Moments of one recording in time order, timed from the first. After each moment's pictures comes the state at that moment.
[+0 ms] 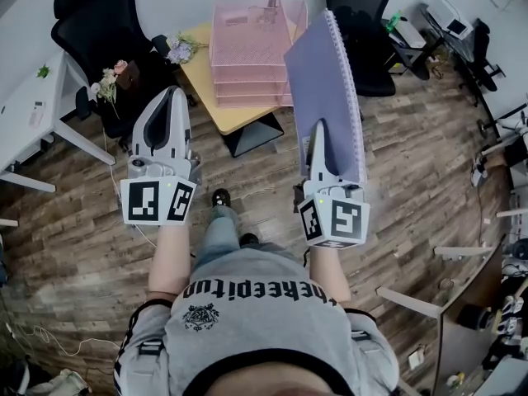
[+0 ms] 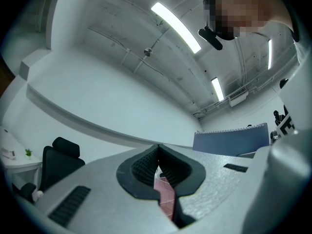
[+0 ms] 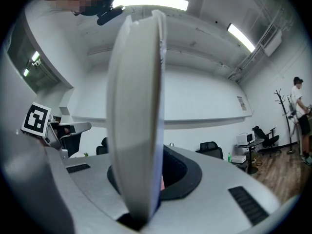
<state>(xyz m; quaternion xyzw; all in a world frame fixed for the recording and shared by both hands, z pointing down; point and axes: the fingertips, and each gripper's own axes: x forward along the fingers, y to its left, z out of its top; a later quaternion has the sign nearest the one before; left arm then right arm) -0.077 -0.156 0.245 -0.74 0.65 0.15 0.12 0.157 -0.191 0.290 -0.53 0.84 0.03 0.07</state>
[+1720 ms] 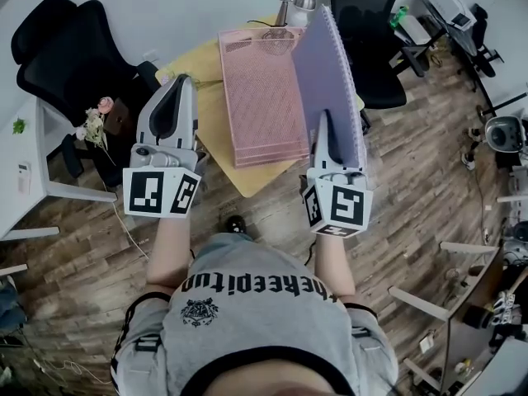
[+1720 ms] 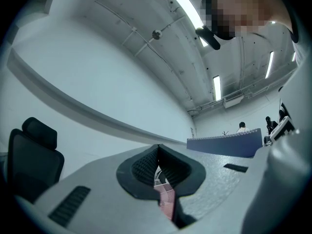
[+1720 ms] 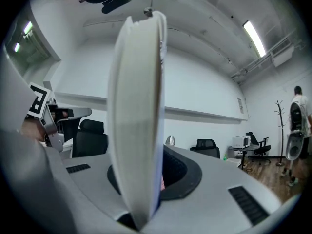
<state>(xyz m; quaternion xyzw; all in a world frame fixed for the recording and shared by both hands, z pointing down) -0.213 -0.453 0.261 -0.79 0.59 0.14 0.09 0.015 -0.467 0.320 -0.59 0.81 0.04 -0.01</state>
